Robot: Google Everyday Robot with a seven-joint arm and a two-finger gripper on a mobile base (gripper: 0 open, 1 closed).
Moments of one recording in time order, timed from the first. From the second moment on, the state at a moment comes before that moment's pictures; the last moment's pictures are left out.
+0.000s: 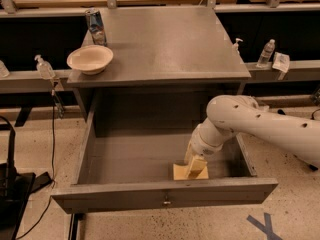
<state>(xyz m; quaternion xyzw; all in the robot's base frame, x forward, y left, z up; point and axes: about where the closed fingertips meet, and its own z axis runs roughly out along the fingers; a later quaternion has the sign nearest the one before) 0.540 -0.113 0.603 -0.68 0.72 0.08 0.15</state>
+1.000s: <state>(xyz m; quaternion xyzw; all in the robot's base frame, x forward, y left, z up) 0.541 -0.113 0.603 -0.68 0.72 0.08 0.15</state>
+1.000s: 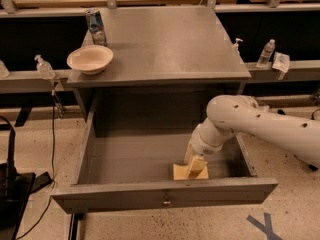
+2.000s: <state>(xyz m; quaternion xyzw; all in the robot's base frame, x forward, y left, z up) 0.541 -0.113 0.603 -0.68 0.72 0.08 0.15</state>
